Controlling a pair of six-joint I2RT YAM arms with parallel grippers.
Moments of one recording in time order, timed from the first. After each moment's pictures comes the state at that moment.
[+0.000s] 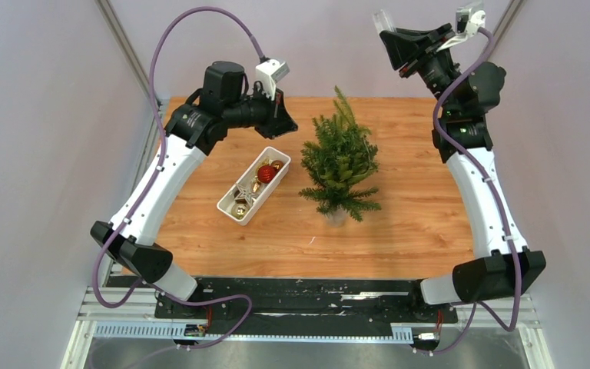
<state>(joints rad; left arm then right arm) -0.52 1.55 1.88 -0.77 0.49 -0.09 0.12 1.43 1.60 0.35 -0.48 0.38</state>
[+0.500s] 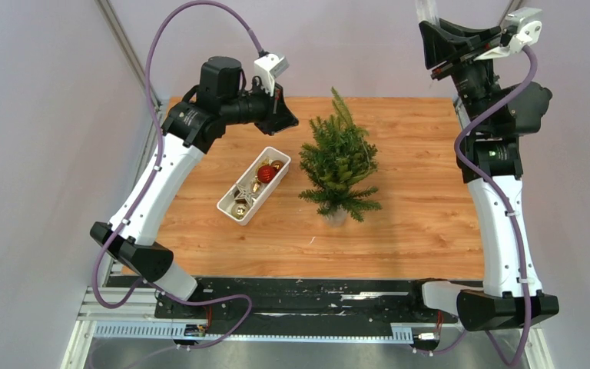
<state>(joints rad) -0.52 1.56 1.93 -0.77 0.51 -0.07 0.06 1.23 1.59 0.28 -0.37 0.23</state>
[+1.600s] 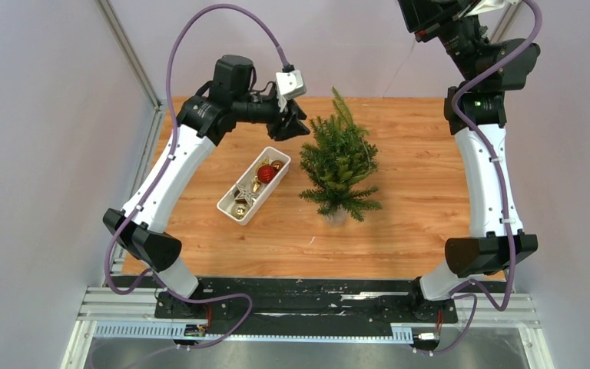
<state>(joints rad) -0.52 1.64 1.94 -0.77 0.74 0.44 0.08 1.58 1.99 0.46 -0.61 0.47</state>
